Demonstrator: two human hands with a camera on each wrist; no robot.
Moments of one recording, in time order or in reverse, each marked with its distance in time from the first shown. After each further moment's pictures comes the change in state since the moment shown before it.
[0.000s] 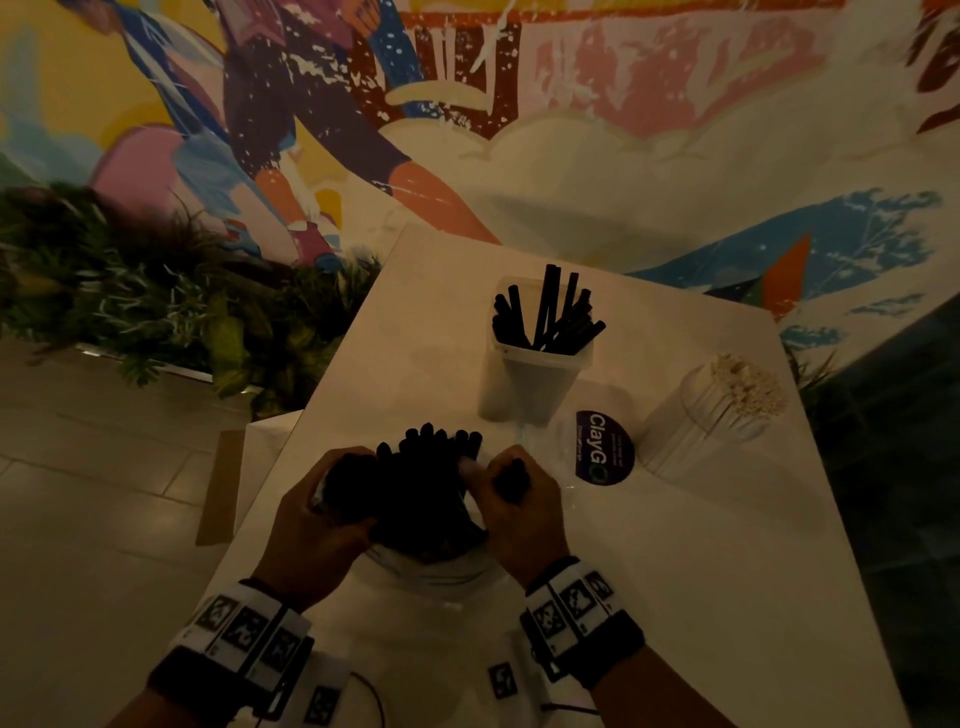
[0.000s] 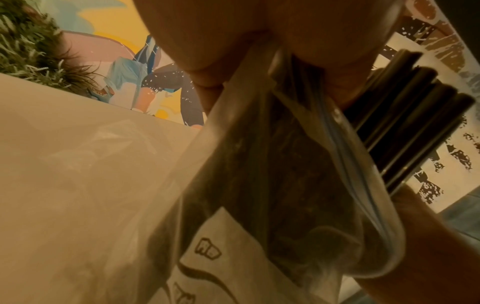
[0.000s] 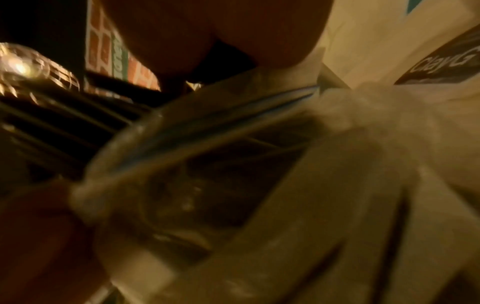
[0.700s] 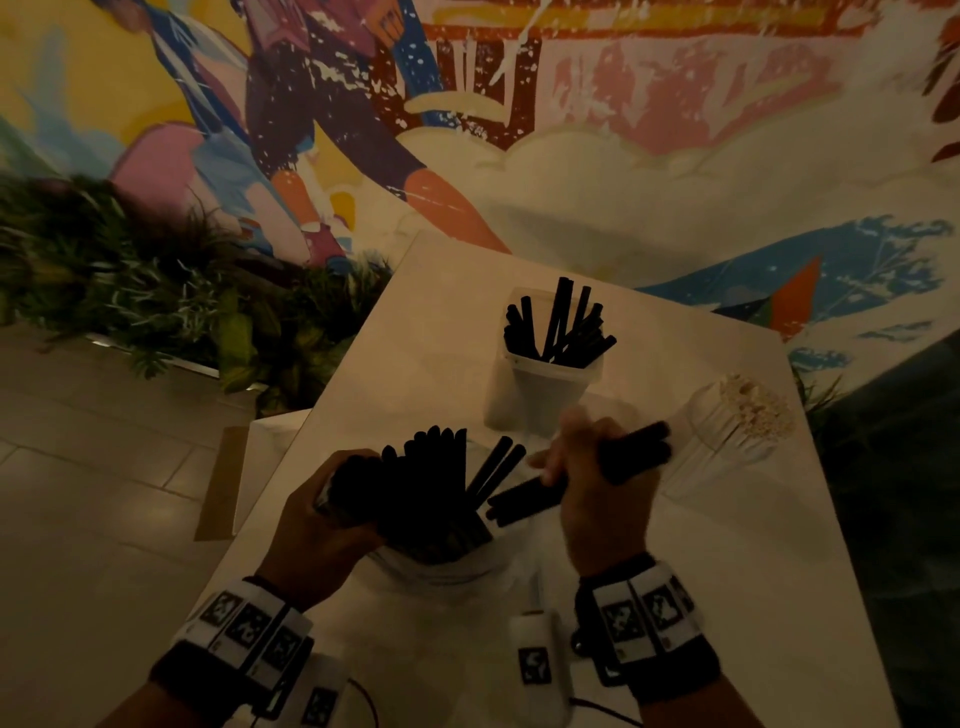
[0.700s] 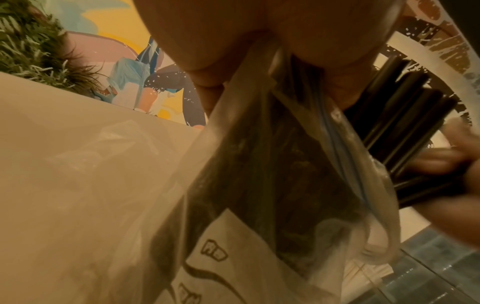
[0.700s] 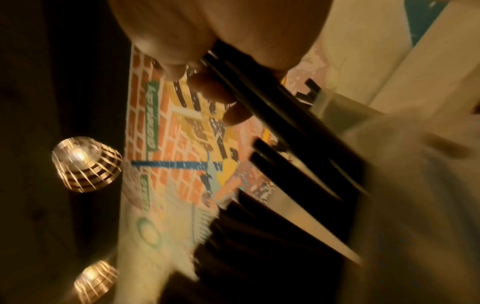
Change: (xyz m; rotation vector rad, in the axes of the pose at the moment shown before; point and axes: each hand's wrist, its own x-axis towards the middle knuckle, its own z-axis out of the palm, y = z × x) left_hand 0.000 -0.003 -0.001 -0.091 0.019 -0.021; right_hand 0.027 -0.060 -0.035 0.354 0.210 0.055
